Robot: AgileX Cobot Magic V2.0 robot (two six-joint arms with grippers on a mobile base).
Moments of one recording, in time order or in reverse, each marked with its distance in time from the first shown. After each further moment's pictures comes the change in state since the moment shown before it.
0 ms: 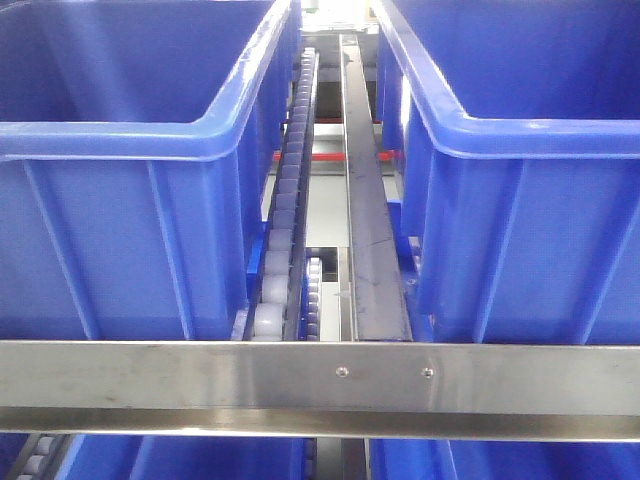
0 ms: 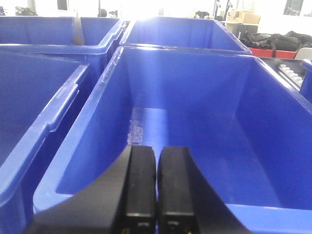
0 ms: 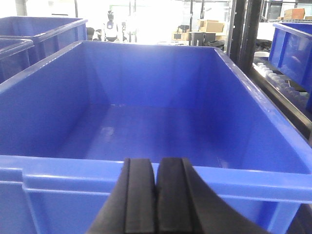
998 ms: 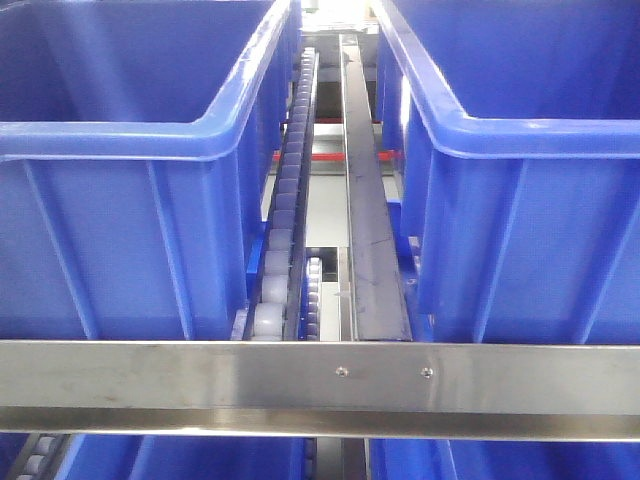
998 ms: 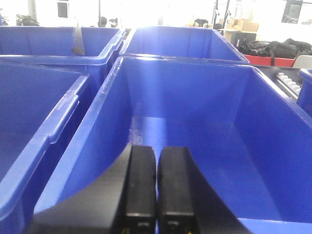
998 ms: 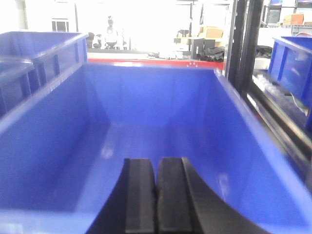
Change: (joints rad) left arm 0.000 0.000 -0.023 0.000 -0.004 0.000; right arm 0.002 0.181 -0.114 0.005 -0.064 0.000
